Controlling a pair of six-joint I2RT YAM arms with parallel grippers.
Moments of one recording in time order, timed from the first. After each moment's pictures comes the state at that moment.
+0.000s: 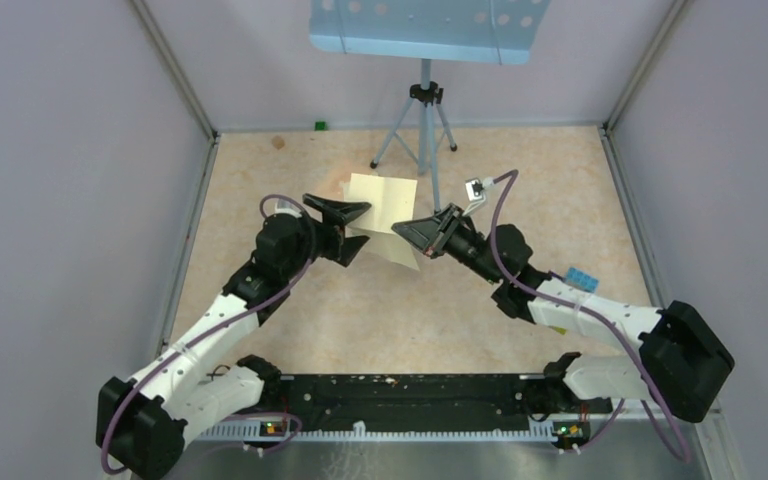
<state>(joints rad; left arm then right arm) -0.49 0.94 0.67 0.00 0.12 -1.63 0.80 1.21 0.61 0.73 -0.12 1.00</state>
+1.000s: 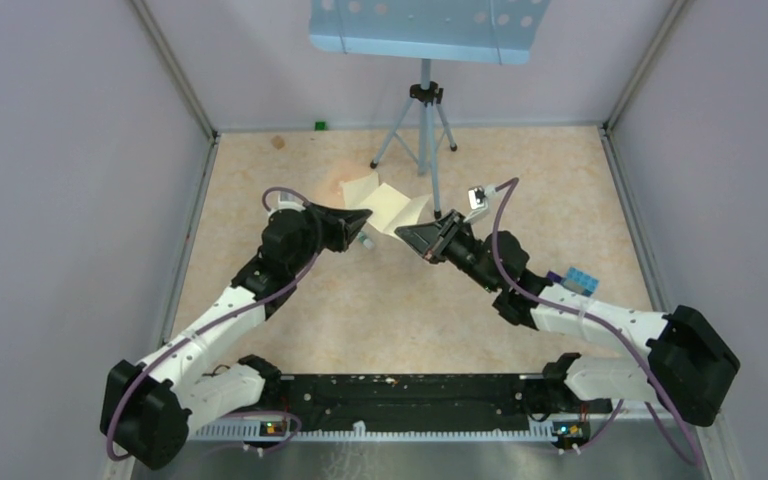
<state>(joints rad) -0.50 1.01 0.67 0.13 0.06 -1.59 0.85 1.18 0.60 0.66 0.03 1.02</state>
